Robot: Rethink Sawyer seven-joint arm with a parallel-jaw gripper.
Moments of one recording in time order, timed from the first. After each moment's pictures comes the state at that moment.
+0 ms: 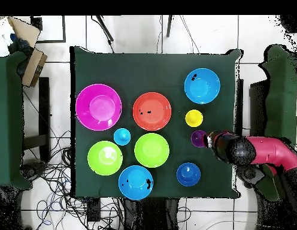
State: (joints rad) arm -1.17 -0.58 0.72 1.74 -0.86 0.69 1.54
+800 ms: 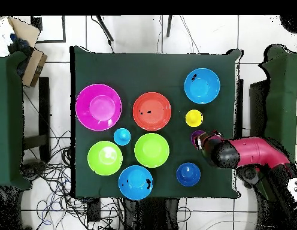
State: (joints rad) arm -1.07 -0.60 0.65 1.79 -0.93 0.57 1.54
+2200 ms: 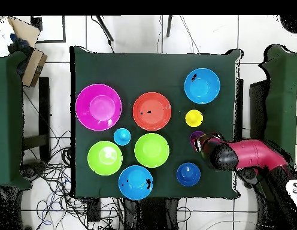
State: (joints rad) arm -1.07 -0.60 0.63 1.80 -0.93 0.54 1.54
